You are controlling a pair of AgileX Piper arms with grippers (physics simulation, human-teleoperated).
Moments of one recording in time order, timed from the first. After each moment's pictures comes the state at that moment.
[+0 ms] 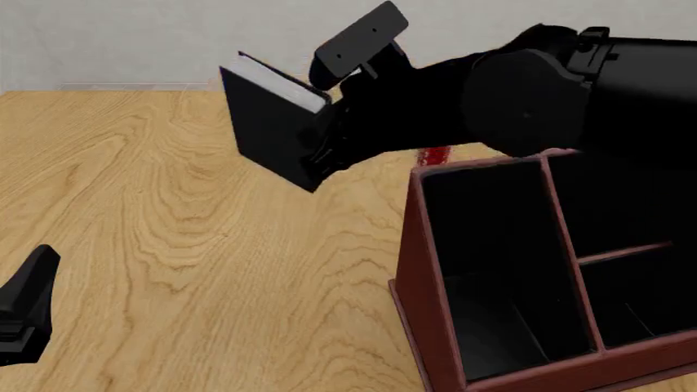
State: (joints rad) left arm 0.00 0.01 0.00 0.00 0.00; right arm 0.82 1.49 -1.22 0.35 -0.17
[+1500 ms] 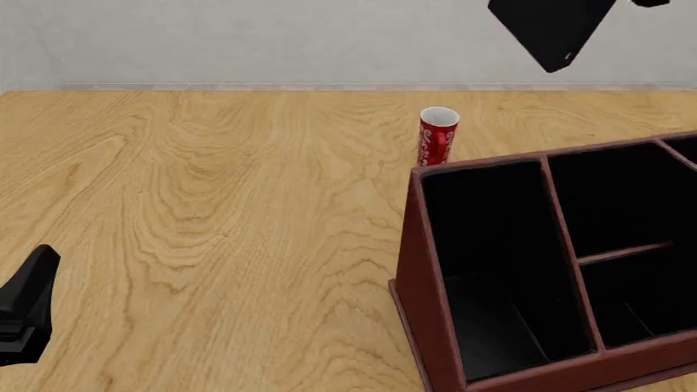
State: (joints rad) left arm 0.00 0.01 0.00 0.00 0.00; right arm 0.24 1.12 -1.37 0.76 -0.11
